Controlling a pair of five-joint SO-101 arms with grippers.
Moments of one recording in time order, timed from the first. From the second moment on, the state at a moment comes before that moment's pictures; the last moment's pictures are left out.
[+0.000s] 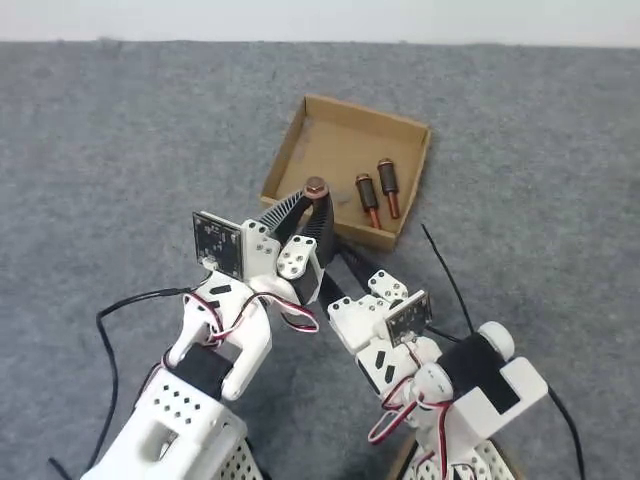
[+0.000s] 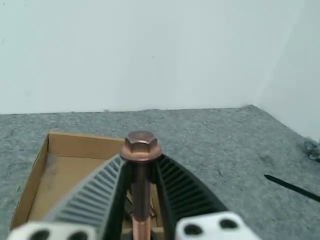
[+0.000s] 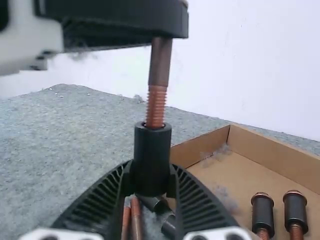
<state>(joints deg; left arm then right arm) 23.2 -69.1 81.6 7.7 18.5 -38.0 5.9 94.6 -93.0 -0.7</state>
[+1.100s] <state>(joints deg) 24.3 -69.1 83.8 15.6 18.5 -37.7 5.9 94.6 -92.9 -0.8</state>
